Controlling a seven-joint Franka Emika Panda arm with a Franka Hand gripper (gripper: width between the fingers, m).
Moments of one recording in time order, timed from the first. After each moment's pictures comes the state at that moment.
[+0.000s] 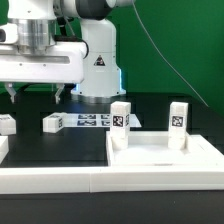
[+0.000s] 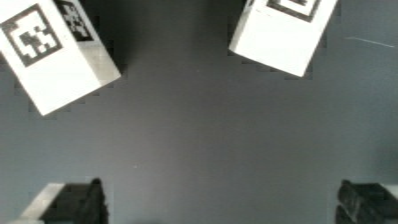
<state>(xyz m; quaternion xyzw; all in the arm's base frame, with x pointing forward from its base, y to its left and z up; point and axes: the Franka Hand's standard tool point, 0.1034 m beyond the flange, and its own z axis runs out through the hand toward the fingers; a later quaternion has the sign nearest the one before) 0.415 -0.161 0.071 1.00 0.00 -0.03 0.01</state>
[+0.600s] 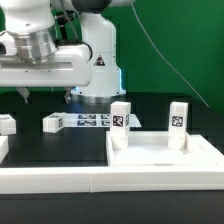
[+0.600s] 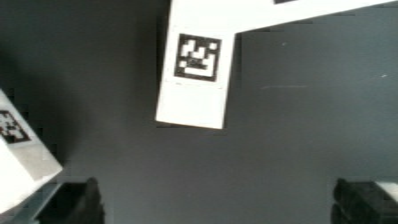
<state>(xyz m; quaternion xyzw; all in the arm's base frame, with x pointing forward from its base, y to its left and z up) 0.408 -0.137 0.067 0.97 -0.11 -0.20 -0.05</state>
